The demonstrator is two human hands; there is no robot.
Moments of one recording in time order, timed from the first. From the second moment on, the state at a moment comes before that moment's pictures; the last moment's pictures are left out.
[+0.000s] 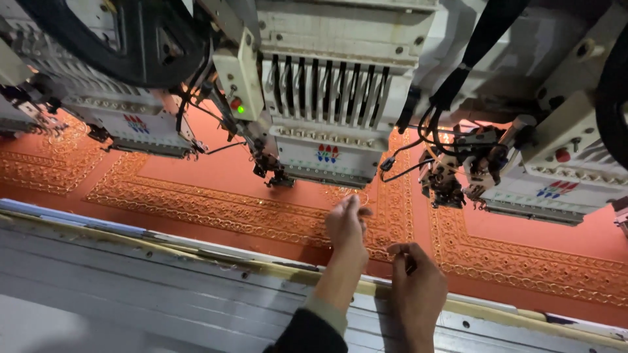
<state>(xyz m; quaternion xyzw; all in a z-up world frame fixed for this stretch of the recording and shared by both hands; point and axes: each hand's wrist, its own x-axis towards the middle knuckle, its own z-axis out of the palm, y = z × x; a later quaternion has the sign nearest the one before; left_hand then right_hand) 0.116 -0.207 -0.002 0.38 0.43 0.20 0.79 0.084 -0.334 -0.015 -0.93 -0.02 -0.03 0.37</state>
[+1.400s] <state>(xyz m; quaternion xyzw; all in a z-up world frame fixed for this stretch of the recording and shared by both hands) 0.108 -0.160 0.036 0.42 0.31 0.23 0.82 0.045 -0.293 0.017 -0.62 -0.04 0.24 0.75</state>
